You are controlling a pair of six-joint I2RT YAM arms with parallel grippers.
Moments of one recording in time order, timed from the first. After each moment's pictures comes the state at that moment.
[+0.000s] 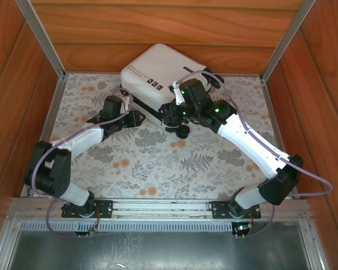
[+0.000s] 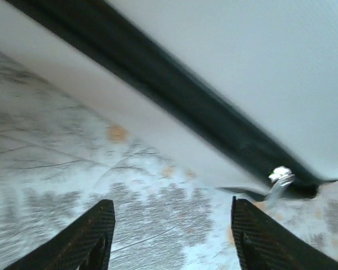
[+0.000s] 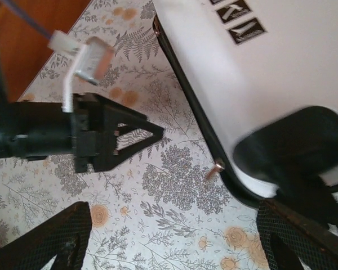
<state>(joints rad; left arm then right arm) -0.37 1.47 0.85 -0.06 0.29 -0.48 0.78 1.48 1.52 -0.75 -0.04 0.27</state>
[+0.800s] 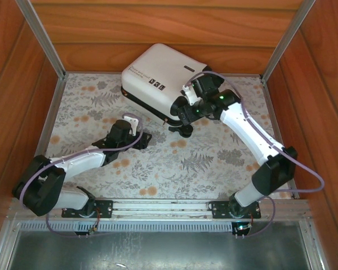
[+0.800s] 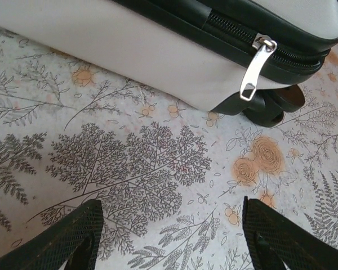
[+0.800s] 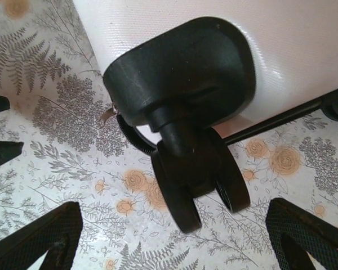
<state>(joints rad) -0.62 1.34 0.56 0.16 0.11 -0.40 0.58 1.59 1.54 -0.97 -0.06 -0.03</state>
